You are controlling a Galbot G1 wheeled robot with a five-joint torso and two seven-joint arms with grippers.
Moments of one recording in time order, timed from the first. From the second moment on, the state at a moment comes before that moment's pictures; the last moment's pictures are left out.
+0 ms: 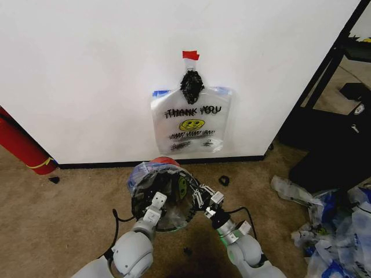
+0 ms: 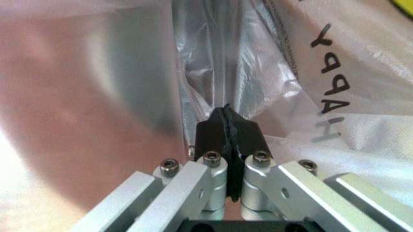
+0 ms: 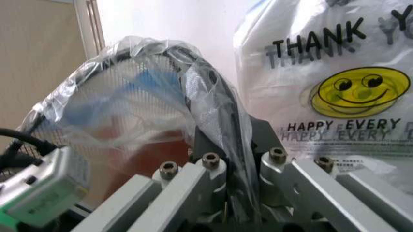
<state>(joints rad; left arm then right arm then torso) 1.14 -0.91 0.16 -2.07 -0.33 0.62 -0.55 -1.26 1.32 0.18 1.65 0.41 0.54 -0.48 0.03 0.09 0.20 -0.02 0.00</state>
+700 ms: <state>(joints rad) 1.04 -0.97 0.20 -1.95 -0.36 0.63 -0.57 -1.27 1.33 0.14 1.66 0.41 0.56 -0.51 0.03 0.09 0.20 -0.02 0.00</state>
